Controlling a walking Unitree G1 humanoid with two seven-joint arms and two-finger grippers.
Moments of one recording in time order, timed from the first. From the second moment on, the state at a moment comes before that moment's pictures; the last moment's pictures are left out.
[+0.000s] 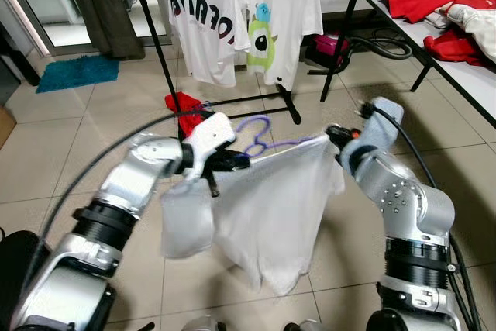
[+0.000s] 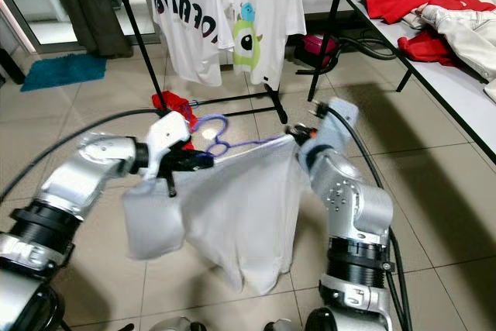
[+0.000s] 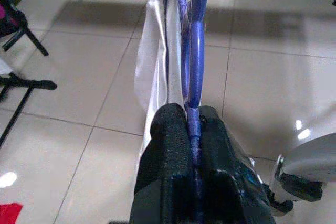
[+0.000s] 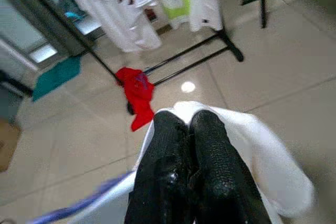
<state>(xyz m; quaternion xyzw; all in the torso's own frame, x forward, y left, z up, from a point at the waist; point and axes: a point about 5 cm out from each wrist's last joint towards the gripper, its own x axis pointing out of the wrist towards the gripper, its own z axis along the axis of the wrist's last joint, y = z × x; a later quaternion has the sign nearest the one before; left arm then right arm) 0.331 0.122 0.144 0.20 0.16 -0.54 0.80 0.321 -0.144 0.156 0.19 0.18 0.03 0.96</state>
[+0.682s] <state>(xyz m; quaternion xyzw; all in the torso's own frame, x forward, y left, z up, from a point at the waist) 0.339 0.129 0.137 0.20 0.15 -0.52 0.82 0.300 -0.120 0.160 0.11 0.20 0.17 0.96</state>
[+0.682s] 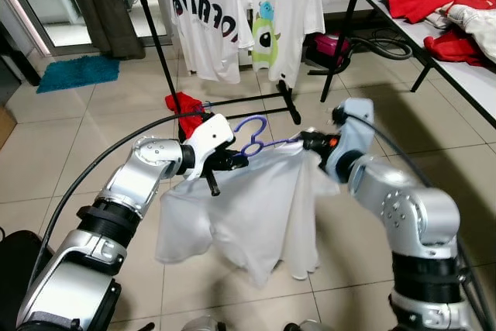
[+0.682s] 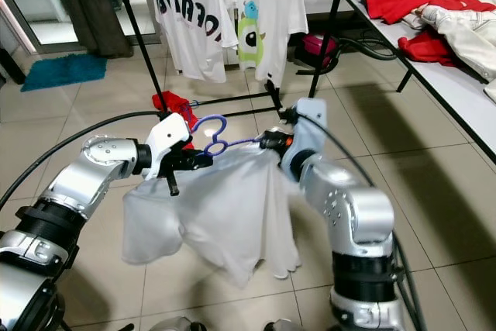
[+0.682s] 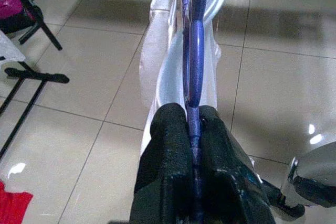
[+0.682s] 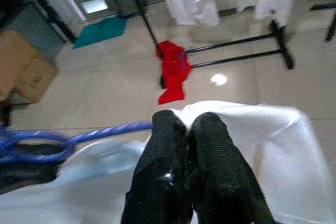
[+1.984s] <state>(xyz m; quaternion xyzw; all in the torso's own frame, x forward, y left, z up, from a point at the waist) 0.313 0.140 0.166 0.22 0.11 -0.71 0.66 0.263 -0.111 0.184 -0.19 0.09 0.61 0.76</state>
